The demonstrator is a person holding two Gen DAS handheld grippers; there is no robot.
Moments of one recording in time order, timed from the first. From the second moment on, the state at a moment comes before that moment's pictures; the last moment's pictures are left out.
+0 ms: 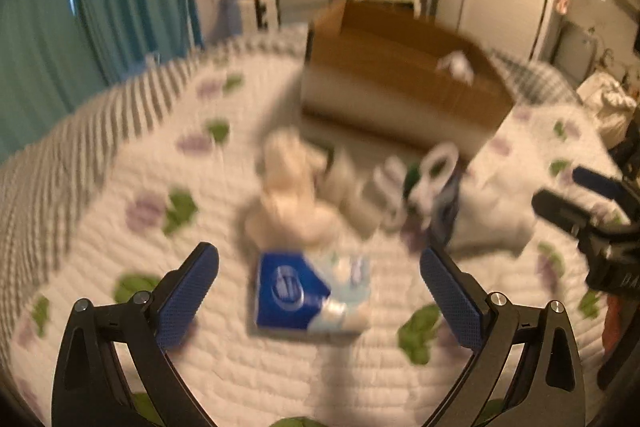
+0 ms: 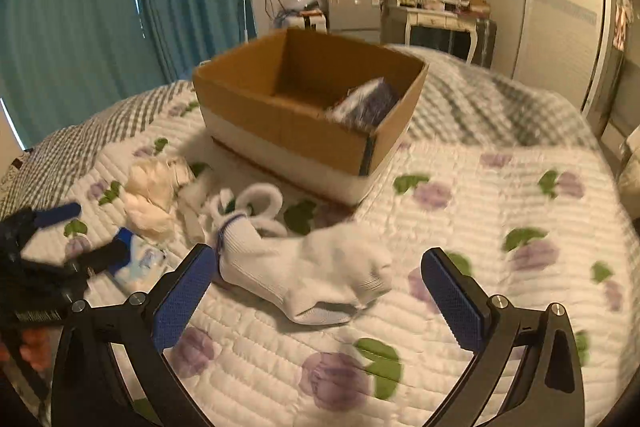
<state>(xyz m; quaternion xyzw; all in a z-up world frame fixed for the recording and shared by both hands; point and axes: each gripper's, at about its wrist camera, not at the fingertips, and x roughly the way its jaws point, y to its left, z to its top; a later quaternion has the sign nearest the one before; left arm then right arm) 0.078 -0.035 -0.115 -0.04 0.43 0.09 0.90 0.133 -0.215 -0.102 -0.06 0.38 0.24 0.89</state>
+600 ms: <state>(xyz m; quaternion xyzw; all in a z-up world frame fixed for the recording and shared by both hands) 0.077 -0.033 -0.165 -0.07 0.49 0.07 0.87 0.160 -0.197 -0.161 -0.08 0.43 0.19 0.88</state>
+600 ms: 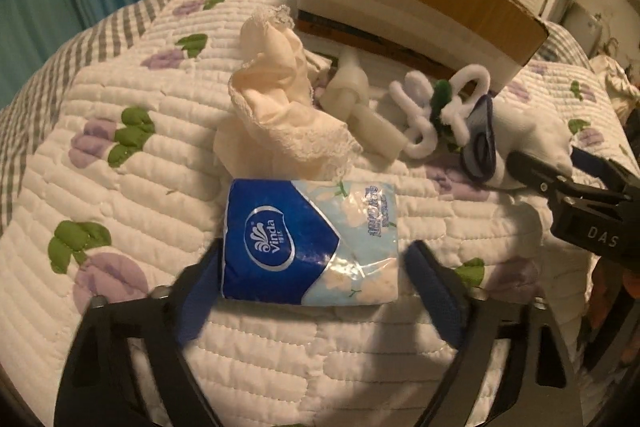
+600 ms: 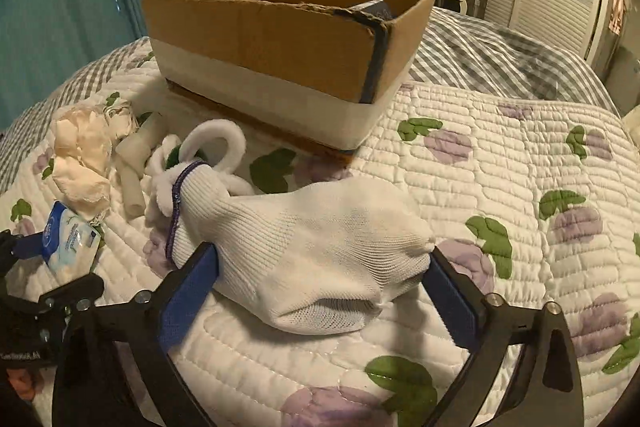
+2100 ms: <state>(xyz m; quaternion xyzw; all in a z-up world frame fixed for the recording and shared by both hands) 0.205 -0.055 0.017 0.01 0.31 0.02 0.95 0.220 -0.213 0.048 -0.01 0.22 0.24 0.94</state>
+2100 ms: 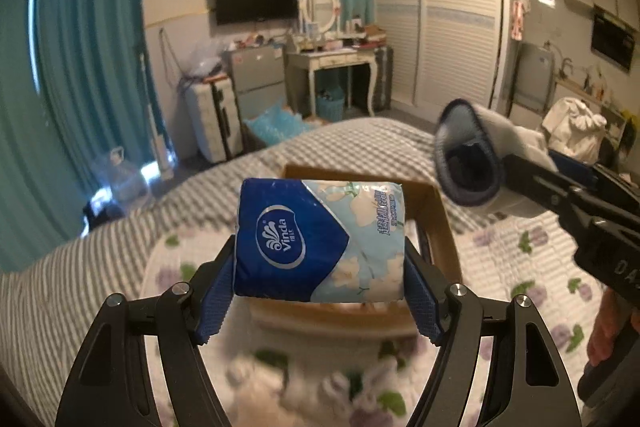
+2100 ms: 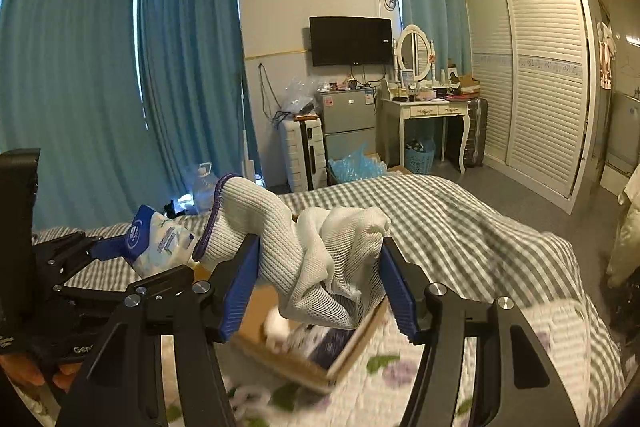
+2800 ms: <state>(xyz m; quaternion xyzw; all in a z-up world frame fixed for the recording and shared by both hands) 0.276 -0.051 -0.040 0.02 0.34 0.01 0.94 0.326 -0.195 -0.009 0.04 0.28 0.24 0.93</state>
